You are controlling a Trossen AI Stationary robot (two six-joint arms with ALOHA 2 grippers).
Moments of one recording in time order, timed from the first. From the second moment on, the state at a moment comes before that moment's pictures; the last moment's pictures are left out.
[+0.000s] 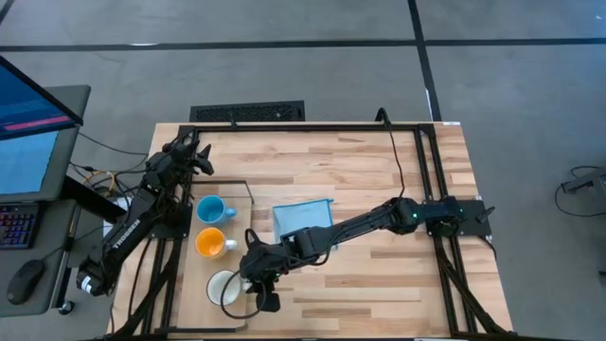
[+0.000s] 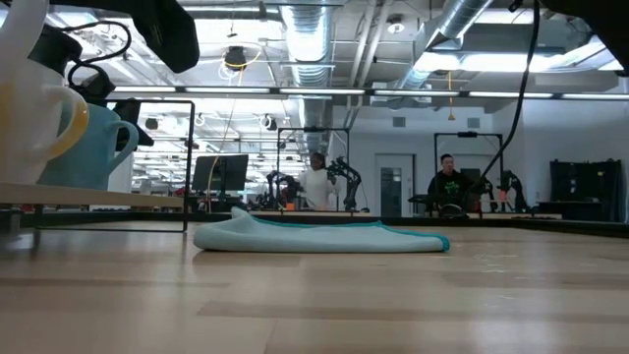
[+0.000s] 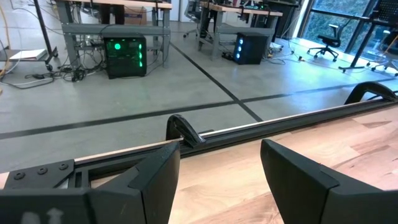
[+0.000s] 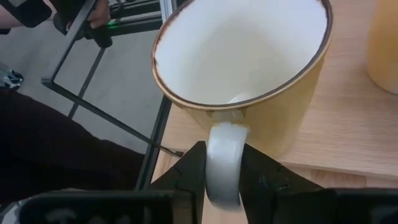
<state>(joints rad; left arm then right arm) 1.08 0.15 0.04 -0.07 -0.01 -0.14 0.33 2.46 2.32 -0.55 -0.21 0.26</state>
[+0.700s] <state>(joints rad) 1.08 0.15 0.04 -0.07 -0.01 -0.14 0.32 2.46 2.32 -0.56 -0.21 0.25</state>
